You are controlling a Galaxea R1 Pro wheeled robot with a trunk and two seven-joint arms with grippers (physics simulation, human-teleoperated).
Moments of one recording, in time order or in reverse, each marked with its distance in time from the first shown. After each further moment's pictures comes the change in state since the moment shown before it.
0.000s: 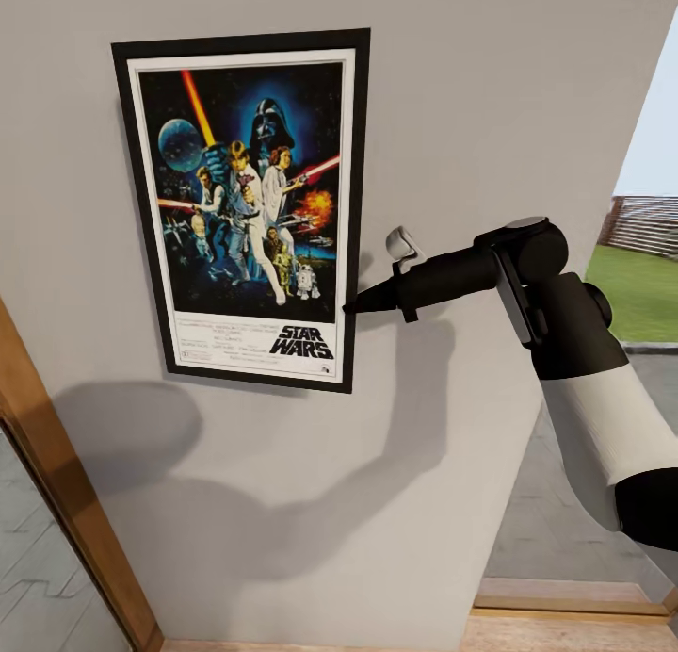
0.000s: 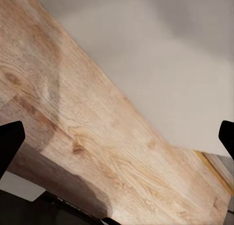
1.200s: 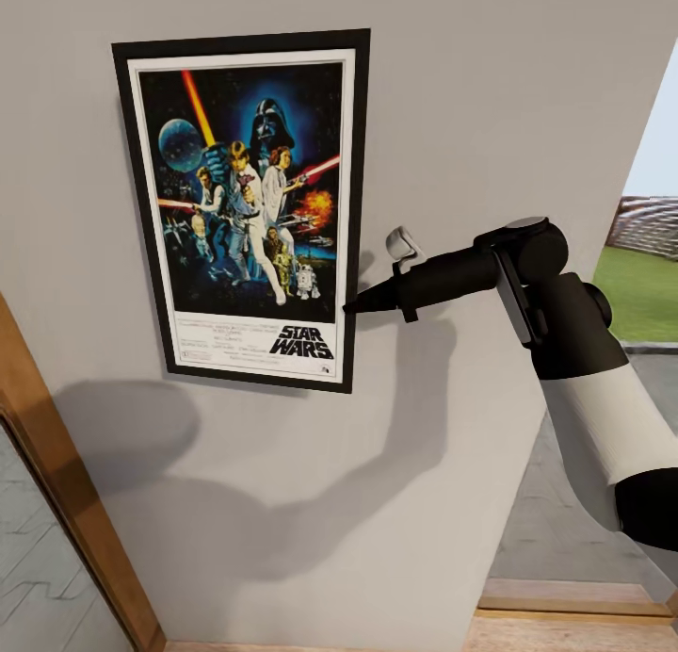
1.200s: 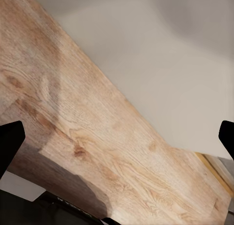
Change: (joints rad) left arm 0.000 0.000 0.001 0.000 0.000 0.000 0.001; right arm 0.000 0.000 0.000 0.000 0.000 0.000 0.000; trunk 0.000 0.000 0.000
